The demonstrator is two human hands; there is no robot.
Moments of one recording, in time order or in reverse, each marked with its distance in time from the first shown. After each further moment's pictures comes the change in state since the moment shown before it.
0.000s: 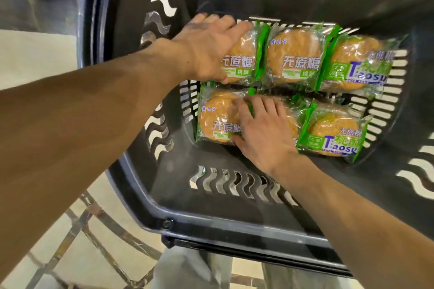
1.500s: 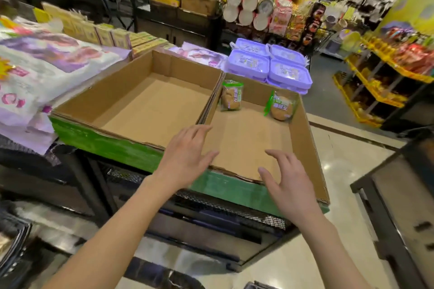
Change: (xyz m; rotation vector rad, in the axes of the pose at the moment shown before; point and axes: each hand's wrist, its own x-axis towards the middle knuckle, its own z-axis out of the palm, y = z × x) left_hand -0.624 -0.200 -0.627 -0.215 1.153 -0.156; right_hand -0.111 -0.402 -0.813 0.166 0.856 -0.042
